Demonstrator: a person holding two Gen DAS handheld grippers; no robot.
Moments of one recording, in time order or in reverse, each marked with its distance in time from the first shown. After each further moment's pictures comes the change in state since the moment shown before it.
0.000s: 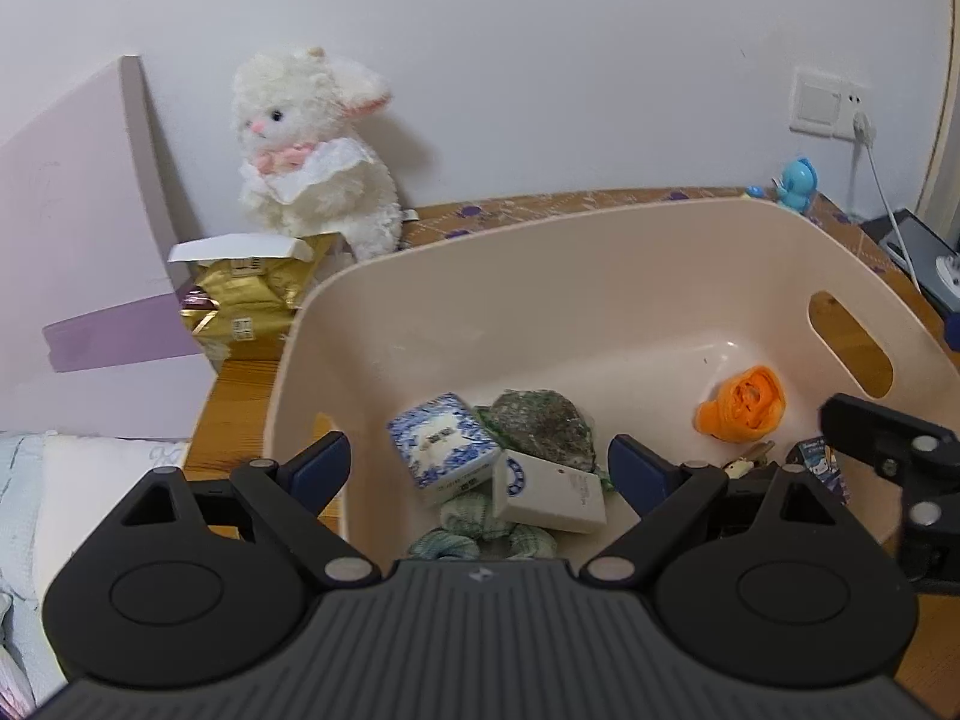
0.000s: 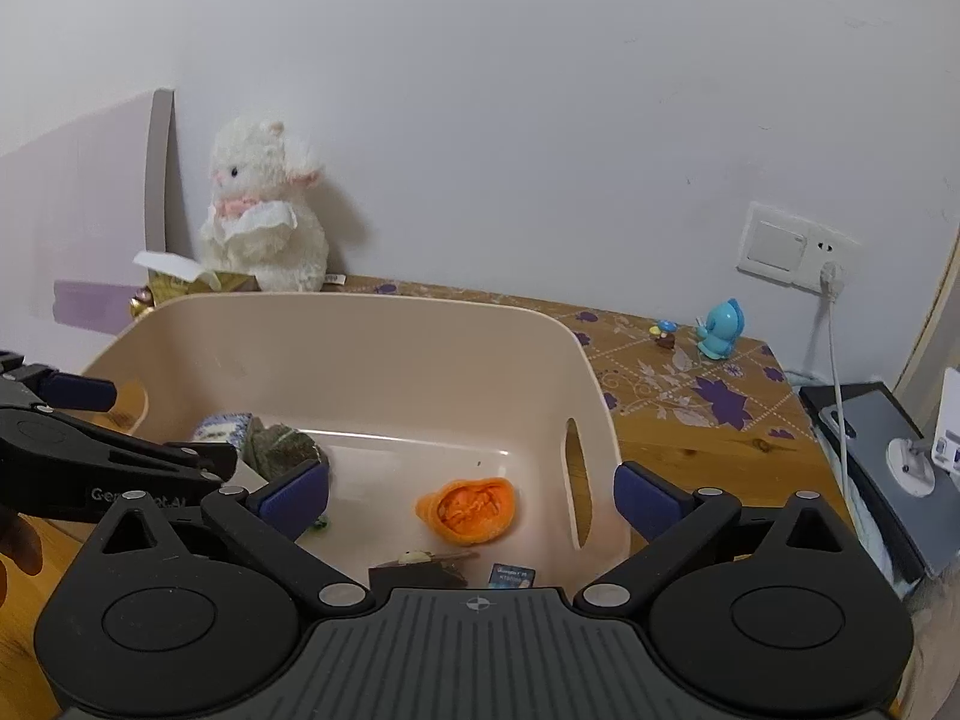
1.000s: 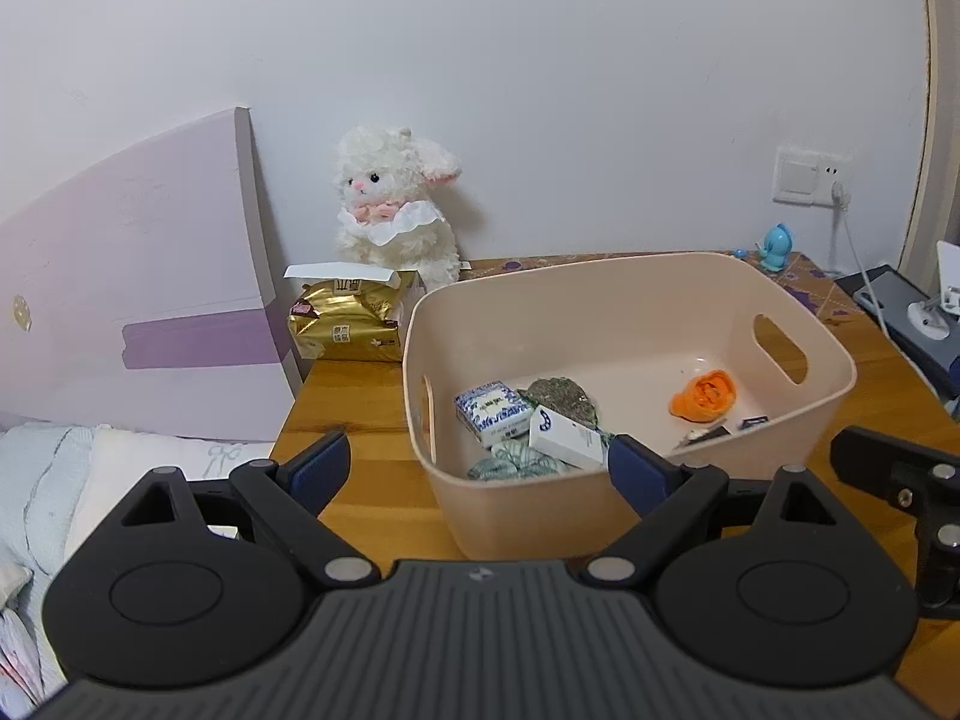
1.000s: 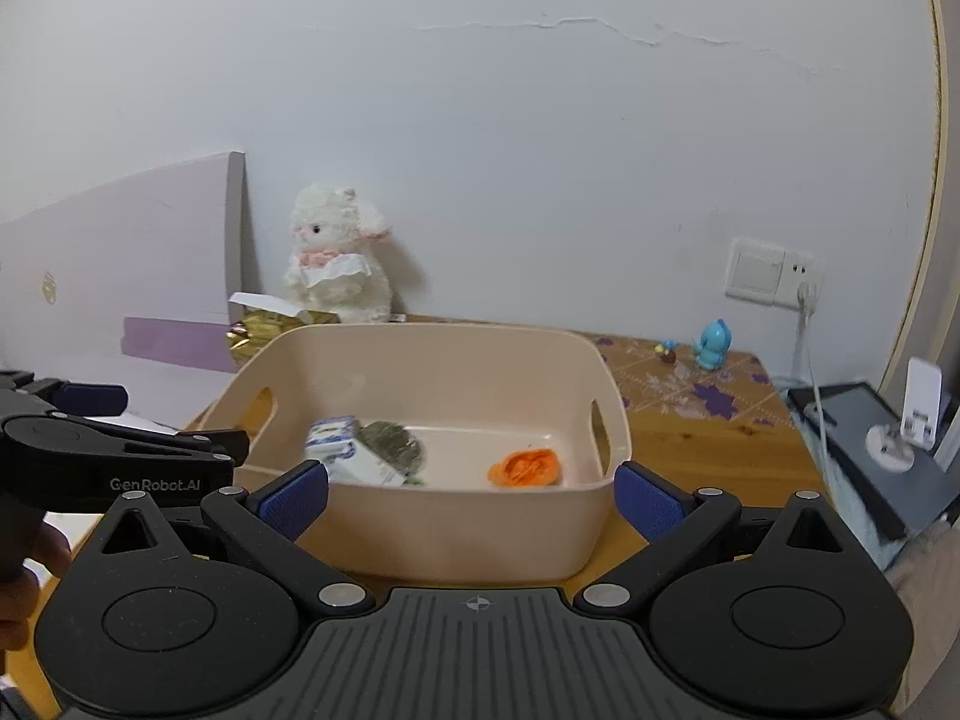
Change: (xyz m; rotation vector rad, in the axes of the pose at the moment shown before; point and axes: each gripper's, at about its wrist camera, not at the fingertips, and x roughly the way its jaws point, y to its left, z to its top) left arm -0.130 0.014 -0.056 -0.060 -0.144 0.047; right arm -0.125 0.028 -0.034 0.032 -0.091 0.059
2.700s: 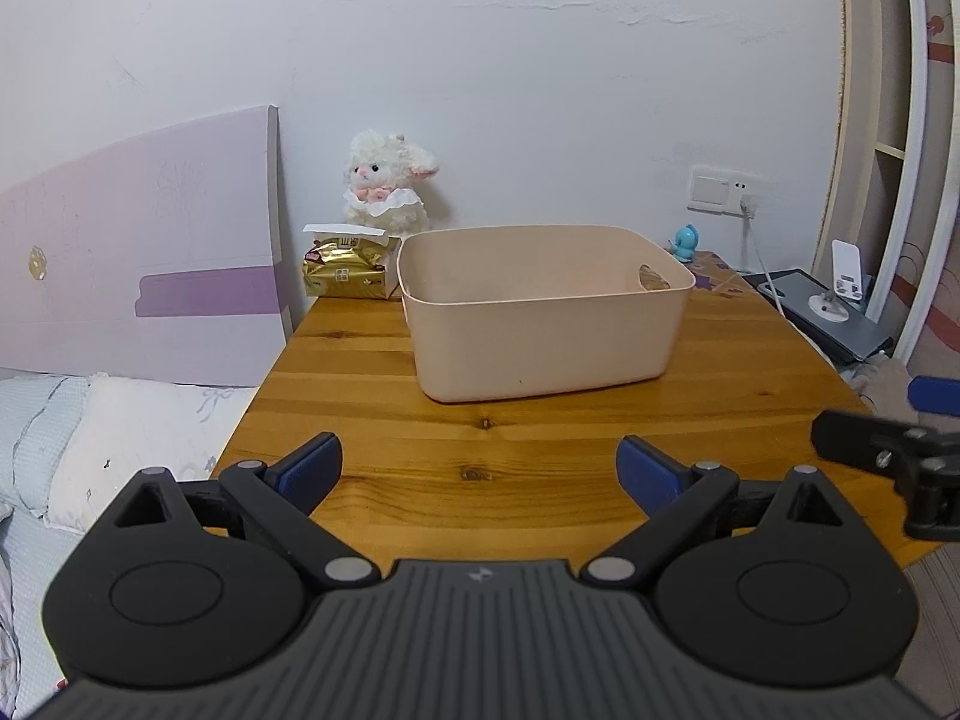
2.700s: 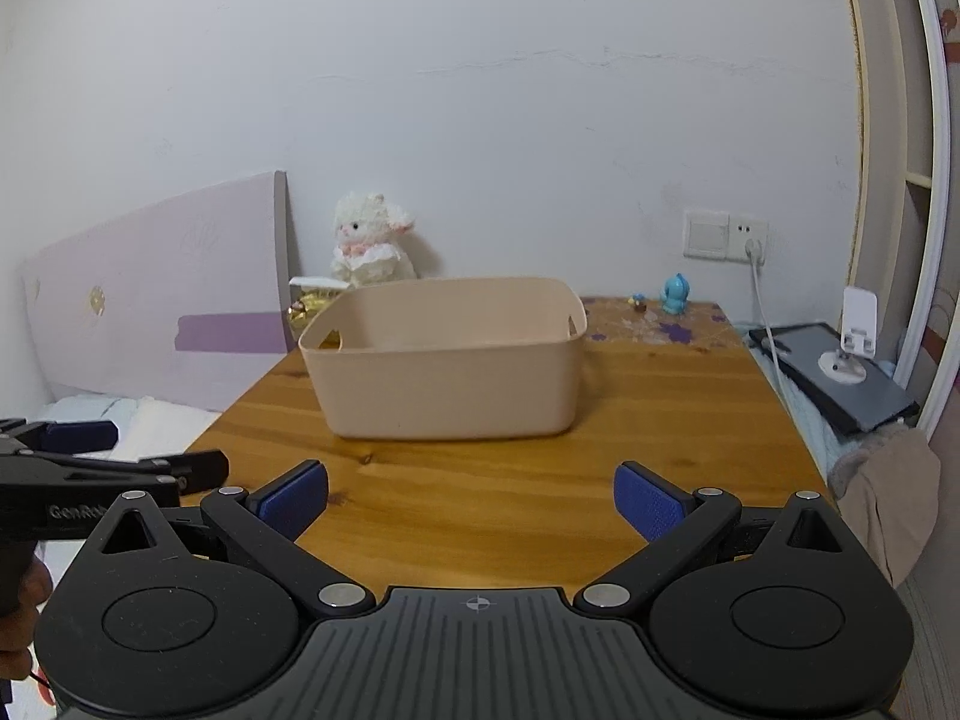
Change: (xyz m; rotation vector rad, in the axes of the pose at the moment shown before) left arm -0.165 -0.001 -0.115 -0.051 -0.066 -0.090; right arm -0.160 -0.006 -0.097 0.056 -0.032 0.028
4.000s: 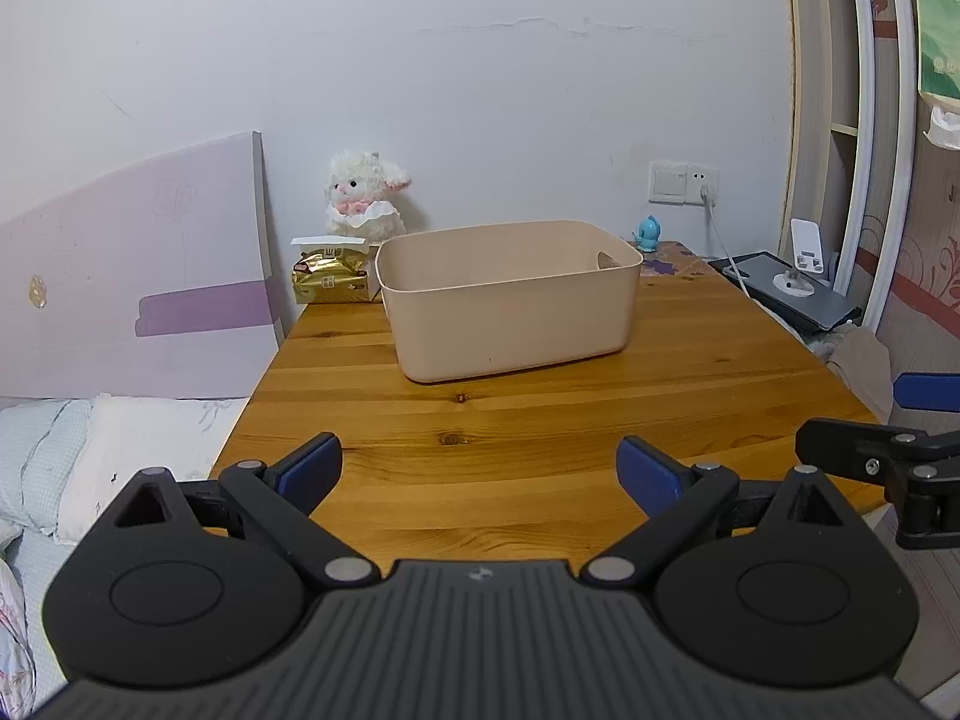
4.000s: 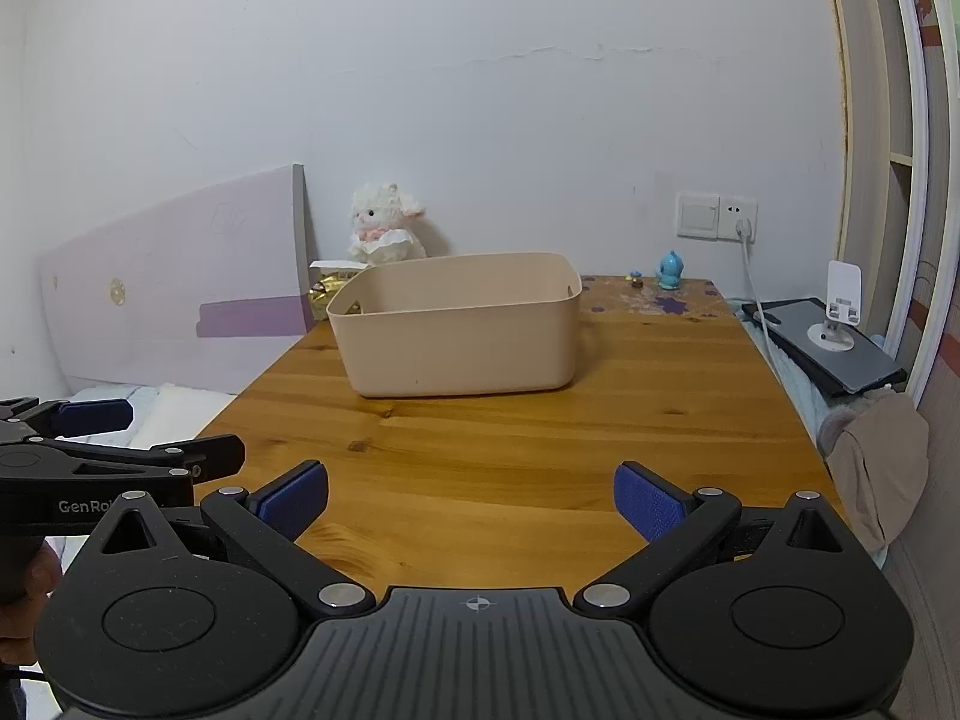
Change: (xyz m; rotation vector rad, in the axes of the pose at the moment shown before) left arm -0.053 -0.020 -0.032 0.063 -0.033 -0.017; right arm -0.057 -0.003 -0.035 0.010 0.006 0.025
